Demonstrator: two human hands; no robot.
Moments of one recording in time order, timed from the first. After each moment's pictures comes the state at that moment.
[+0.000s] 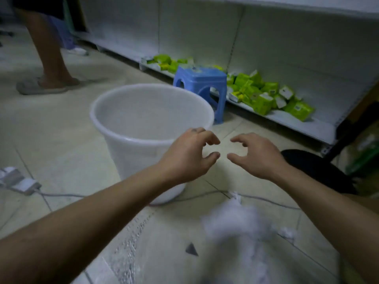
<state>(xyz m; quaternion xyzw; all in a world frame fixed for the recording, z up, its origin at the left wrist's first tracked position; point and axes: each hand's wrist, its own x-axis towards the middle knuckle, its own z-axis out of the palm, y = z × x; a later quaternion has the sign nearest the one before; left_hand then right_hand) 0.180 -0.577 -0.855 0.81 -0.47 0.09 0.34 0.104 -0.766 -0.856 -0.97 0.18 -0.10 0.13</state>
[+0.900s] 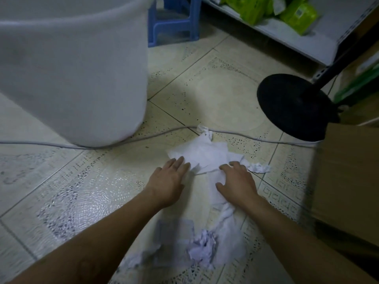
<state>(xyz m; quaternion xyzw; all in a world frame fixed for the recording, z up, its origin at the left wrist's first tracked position) 0.099 -0.658 -1.143 0.87 -0.45 -0.20 0.08 -0.019 -0.841 -1.127 -0.94 0.28 0.14 0.10</state>
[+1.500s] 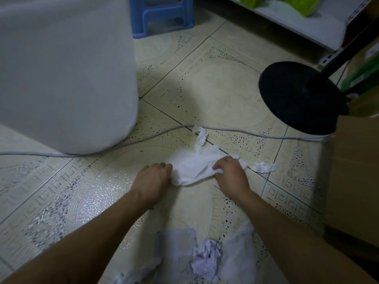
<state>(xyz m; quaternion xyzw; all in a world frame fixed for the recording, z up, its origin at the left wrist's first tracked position) 0.137 -0.656 -1.159 0.88 -0.45 -0.16 0.04 0.011 -0.854 -1.161 -0.92 0.30 0.04 0.25</state>
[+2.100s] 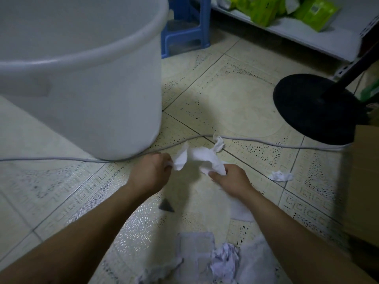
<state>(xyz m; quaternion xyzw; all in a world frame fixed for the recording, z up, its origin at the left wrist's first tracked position) 0.167 -0.619 -1.089 0.91 -0.35 -0.12 0.20 0.039 -0.824 -1.140 -0.84 0.34 0.06 0.41</state>
